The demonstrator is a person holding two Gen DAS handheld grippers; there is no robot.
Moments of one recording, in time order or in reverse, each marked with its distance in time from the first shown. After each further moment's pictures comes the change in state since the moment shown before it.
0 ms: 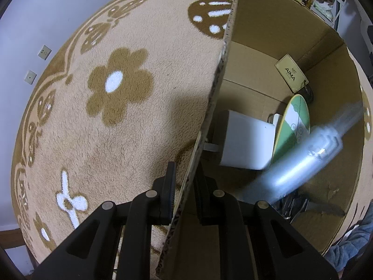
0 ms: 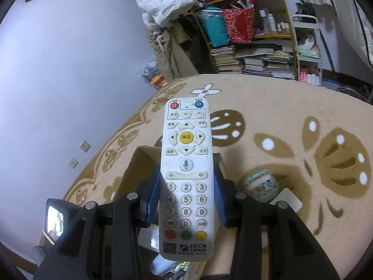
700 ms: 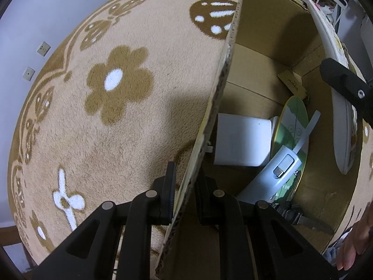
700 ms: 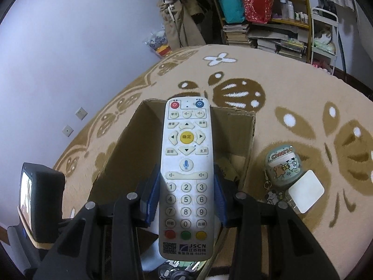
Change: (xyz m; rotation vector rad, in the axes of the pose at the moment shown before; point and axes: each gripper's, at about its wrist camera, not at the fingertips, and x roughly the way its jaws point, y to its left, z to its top) left arm 0.002 0.003 0.000 -0.012 0.003 -0.017; right arm 0.040 0.023 -0.030 -0.099 0.169 -0.033
